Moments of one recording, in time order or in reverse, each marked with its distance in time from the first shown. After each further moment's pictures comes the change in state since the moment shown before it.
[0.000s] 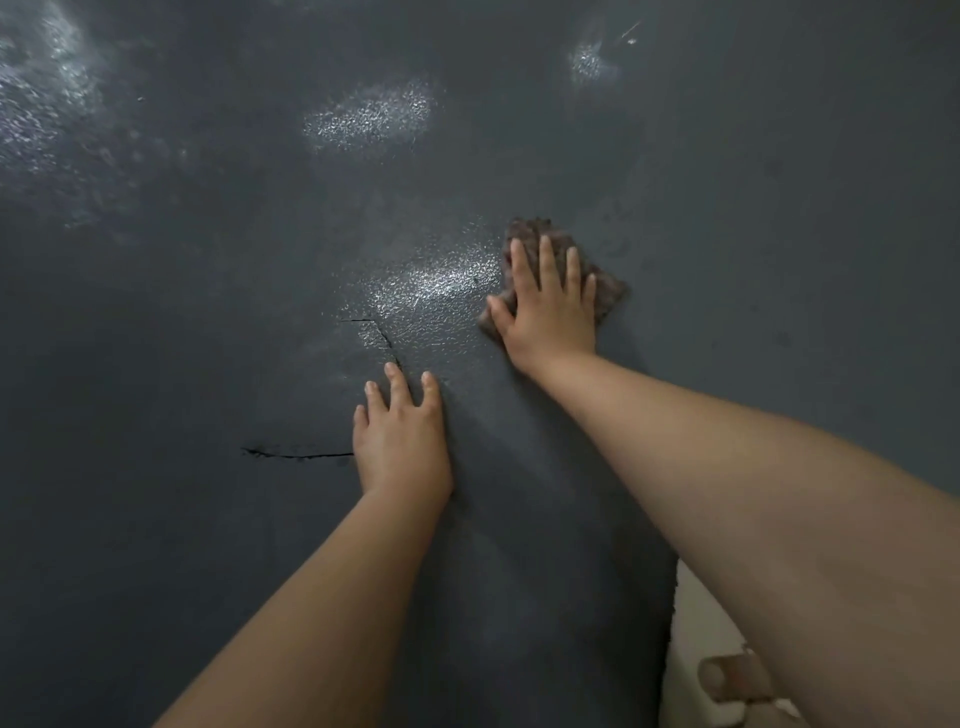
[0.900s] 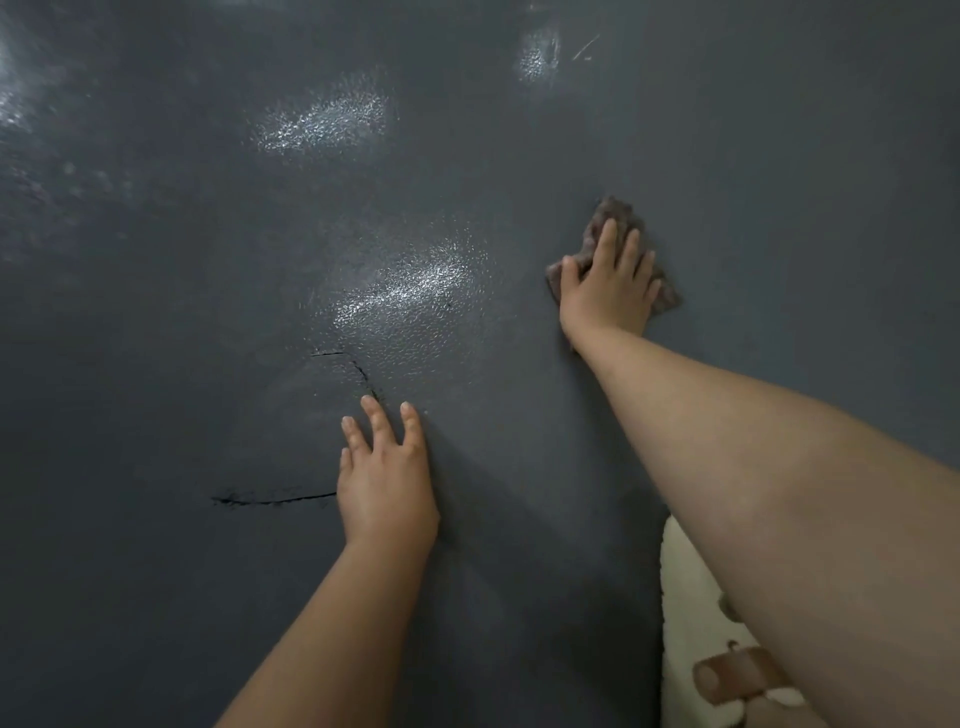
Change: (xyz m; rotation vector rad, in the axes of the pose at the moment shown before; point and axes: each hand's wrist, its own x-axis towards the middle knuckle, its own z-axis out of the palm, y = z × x) left_hand -0.001 -0.002 -0.002 -0.051 -0.053 0.051; right_hand 0.041 0.060 -0.020 0.097 0.195 0.461
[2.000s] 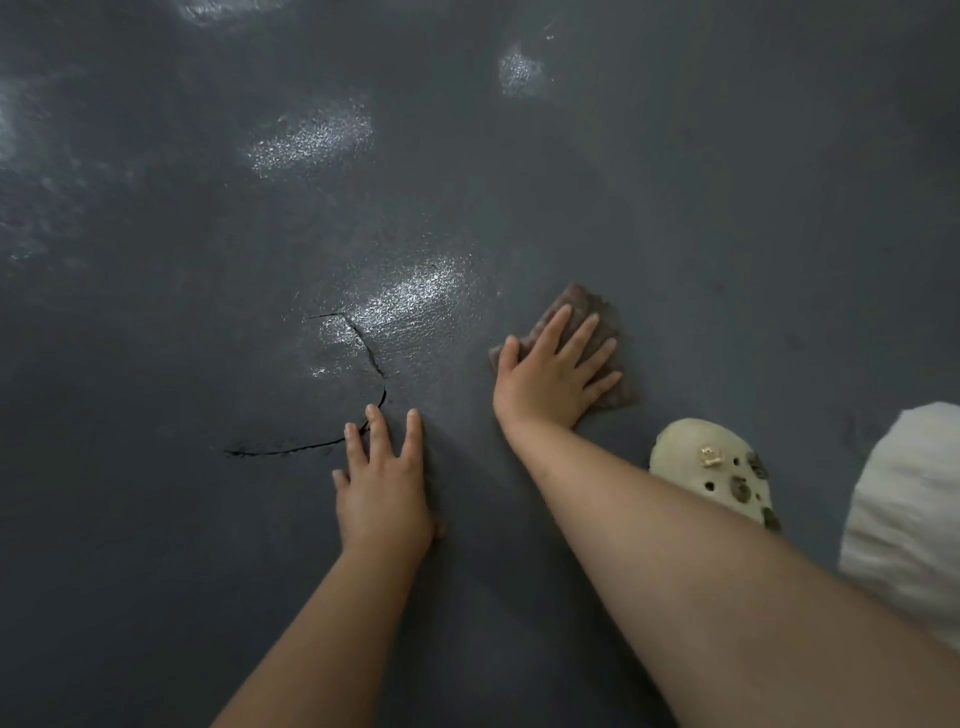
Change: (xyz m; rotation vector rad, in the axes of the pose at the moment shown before) left_hand -0.047 -0.015 0.034 -0.039 -0.032 0.060; right_hand -0.146 0.005 0.032 0.067 -0.013 0.179
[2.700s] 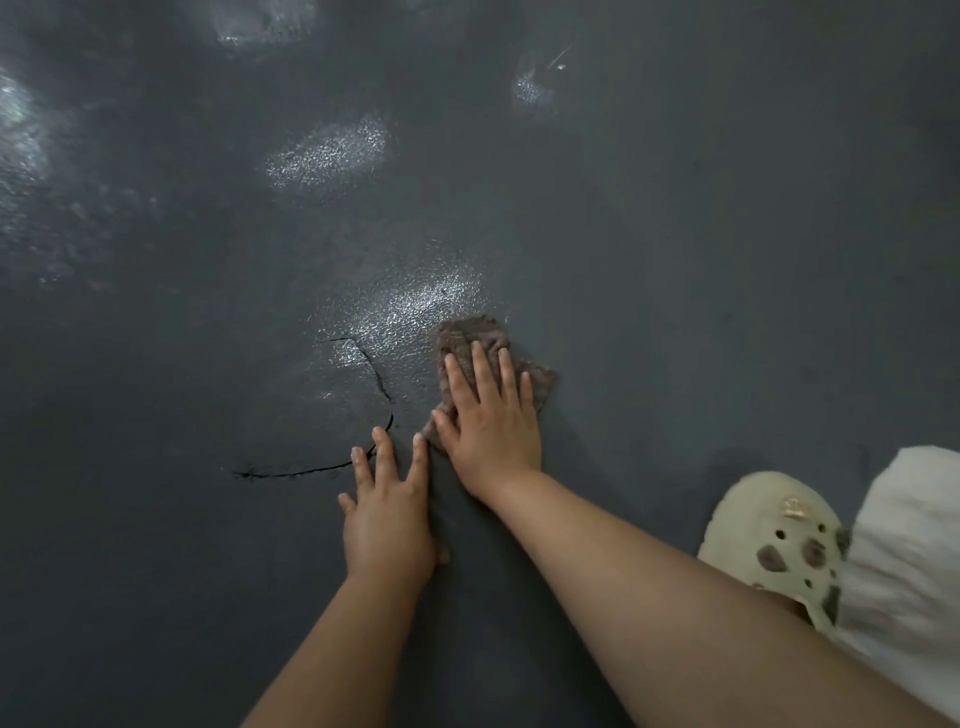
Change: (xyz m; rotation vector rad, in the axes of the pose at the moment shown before) left_hand 0.003 0.001 -0.003 -0.035 -0.065 -0.009; right_hand -0.031 -0.009 -0.007 -0.151 -0.283 -0.683
